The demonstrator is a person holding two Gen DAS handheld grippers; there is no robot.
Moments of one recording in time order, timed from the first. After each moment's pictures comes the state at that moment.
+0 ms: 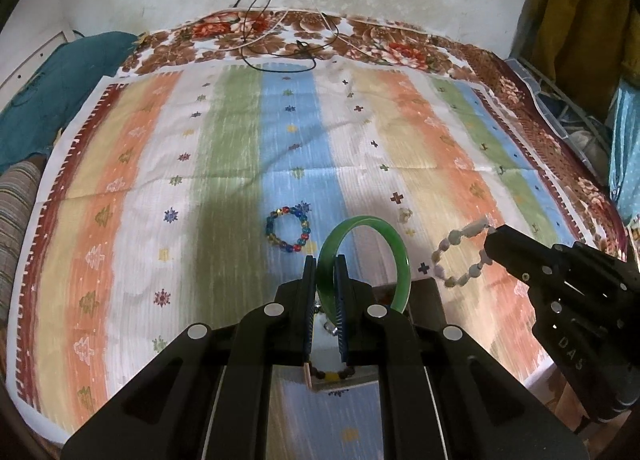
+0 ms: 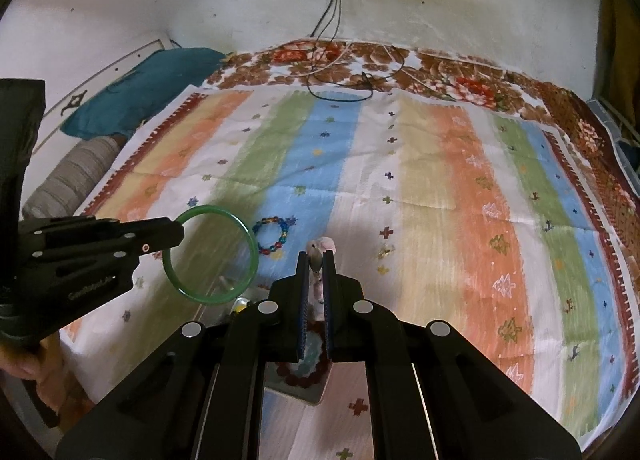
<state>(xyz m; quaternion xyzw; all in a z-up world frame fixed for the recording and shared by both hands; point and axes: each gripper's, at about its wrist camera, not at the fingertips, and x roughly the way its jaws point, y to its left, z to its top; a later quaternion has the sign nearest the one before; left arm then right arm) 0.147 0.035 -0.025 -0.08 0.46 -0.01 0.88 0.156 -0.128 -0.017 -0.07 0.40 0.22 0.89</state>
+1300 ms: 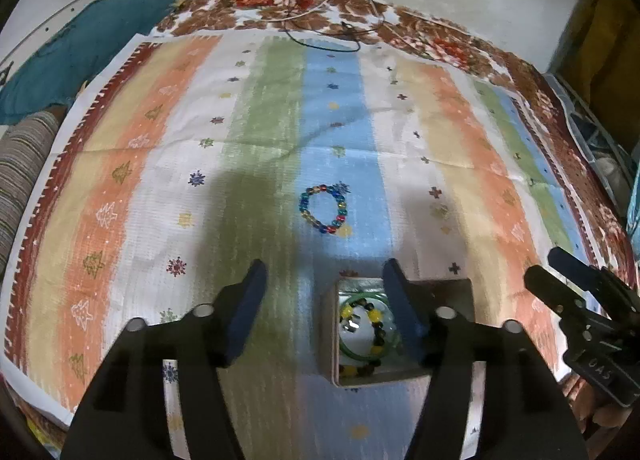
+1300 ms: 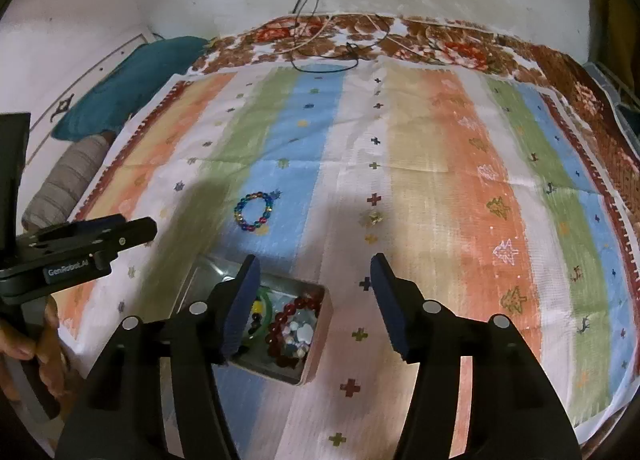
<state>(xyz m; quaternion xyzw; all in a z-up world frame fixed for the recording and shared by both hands) 0.150 0.064 -0.049 -0.13 0.49 0.05 0.86 0.170 -0.150 -0.037 -0.04 0.45 0.21 0.87</state>
